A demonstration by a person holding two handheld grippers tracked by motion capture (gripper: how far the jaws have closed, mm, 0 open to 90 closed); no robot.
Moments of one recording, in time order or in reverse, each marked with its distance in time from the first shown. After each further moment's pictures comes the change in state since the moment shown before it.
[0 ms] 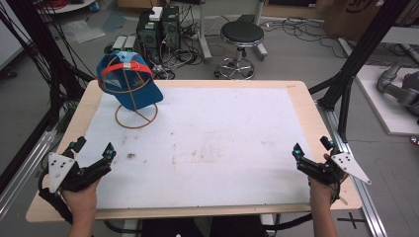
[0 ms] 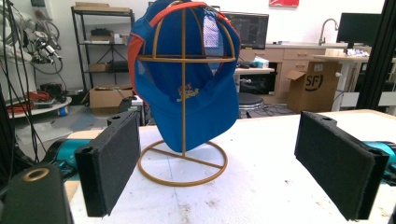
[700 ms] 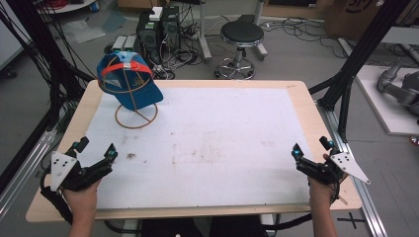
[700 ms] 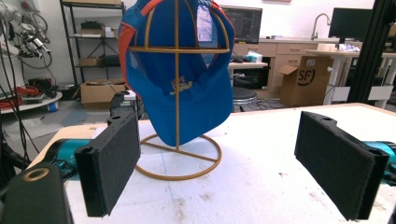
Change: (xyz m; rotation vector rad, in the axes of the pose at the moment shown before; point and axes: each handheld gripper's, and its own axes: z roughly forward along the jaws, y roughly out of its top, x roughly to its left) left arm 0.001 -0.004 0.003 0.026 -0.033 -0.003; right arm 0.001 -0.001 0.001 0.004 0.001 -0.001
